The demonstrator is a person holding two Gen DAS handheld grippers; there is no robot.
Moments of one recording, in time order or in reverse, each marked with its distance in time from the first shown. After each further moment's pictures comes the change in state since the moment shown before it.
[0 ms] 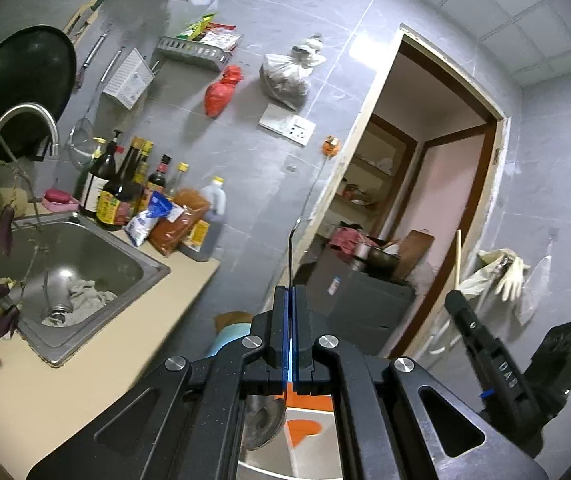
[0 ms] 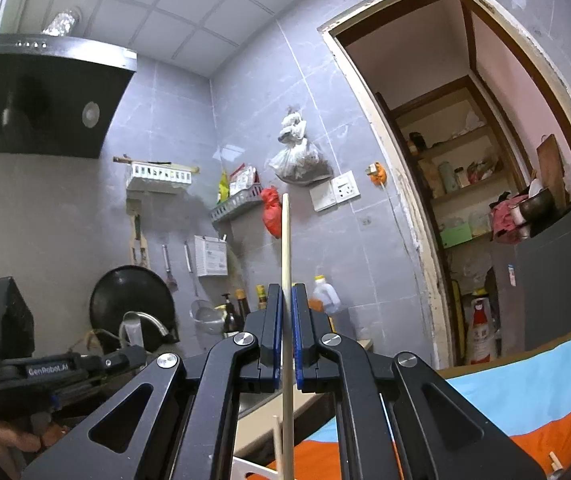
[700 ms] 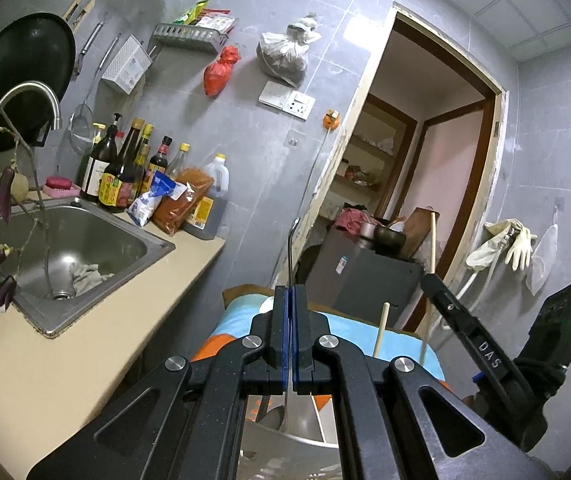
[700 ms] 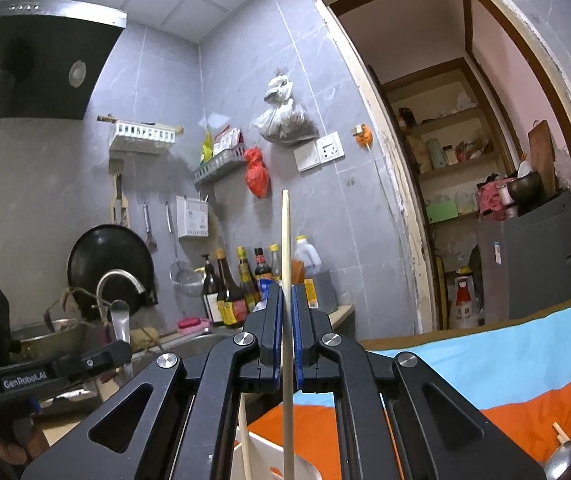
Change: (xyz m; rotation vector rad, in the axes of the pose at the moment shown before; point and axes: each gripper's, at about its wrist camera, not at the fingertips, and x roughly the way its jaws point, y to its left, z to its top) left arm 0.004 0.002 -0.043 0.041 0.058 0.000; right arm 0.009 -0.004 -0.042 -0.034 0.119 -0.038
